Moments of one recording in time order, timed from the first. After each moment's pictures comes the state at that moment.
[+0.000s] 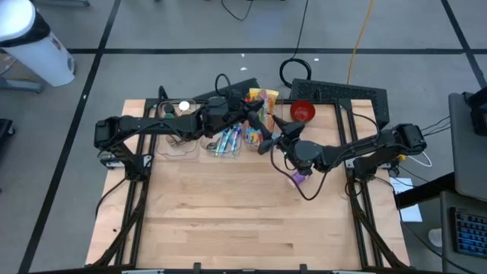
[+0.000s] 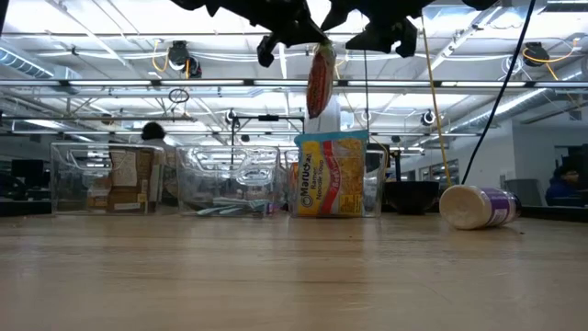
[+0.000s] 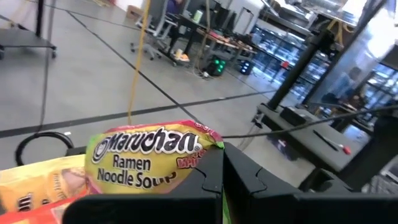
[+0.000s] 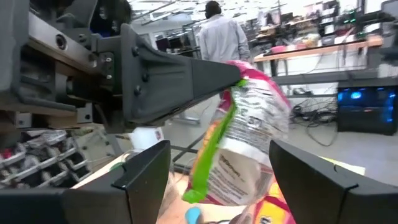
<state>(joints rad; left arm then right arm) 0.19 1.64 1.30 0.29 -0.37 -0.48 0.13 1.44 0.90 0.60 1.07 0.23</state>
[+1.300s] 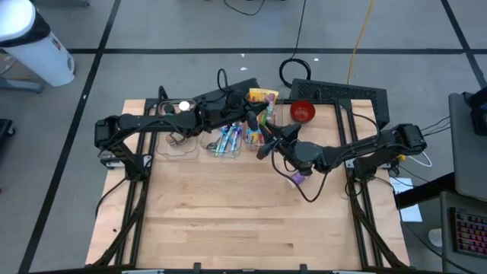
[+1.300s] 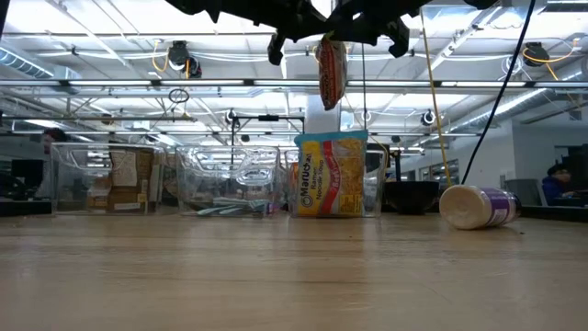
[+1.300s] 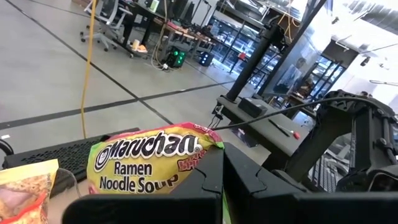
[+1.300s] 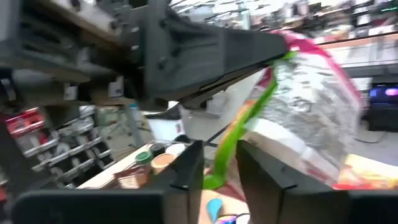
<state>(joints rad) 0.23 1.64 1.30 0.35 -0.13 -0.48 0.14 1.44 0.90 0.59 0.98 0.25</state>
